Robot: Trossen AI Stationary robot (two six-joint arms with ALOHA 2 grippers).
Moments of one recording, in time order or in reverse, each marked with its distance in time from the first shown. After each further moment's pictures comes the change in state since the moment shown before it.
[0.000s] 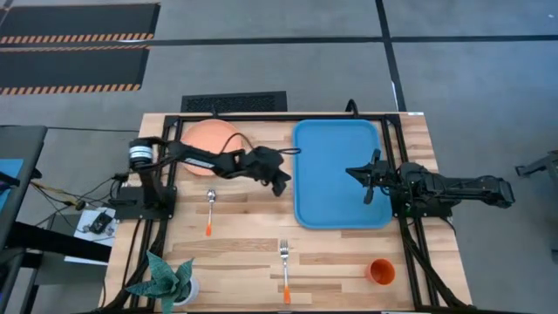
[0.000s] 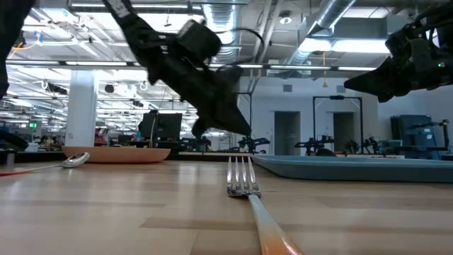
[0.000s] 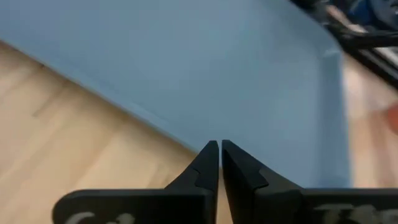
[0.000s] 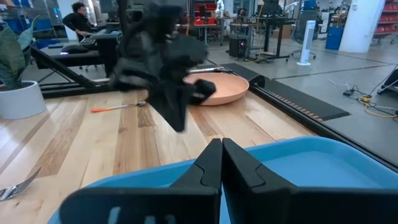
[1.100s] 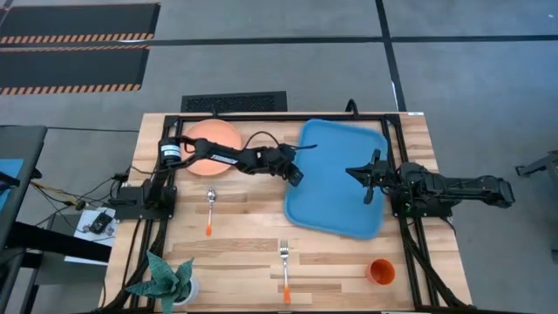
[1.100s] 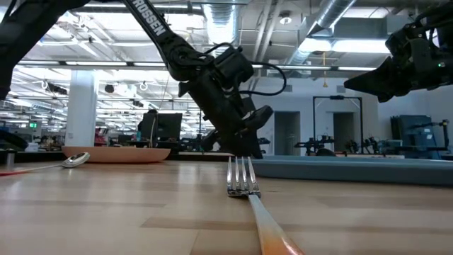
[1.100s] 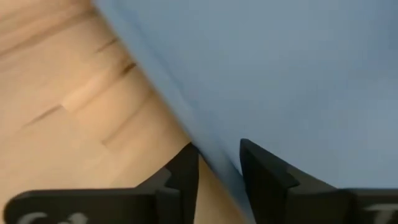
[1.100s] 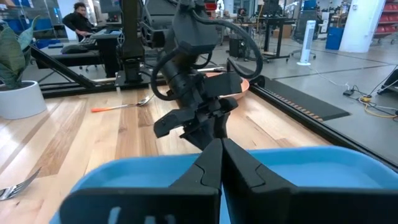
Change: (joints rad) left arm 0.023 0.243 0.275 -0.209 -0.246 -0.059; right arm 0.000 0.000 0.000 0.000 0.000 0.000
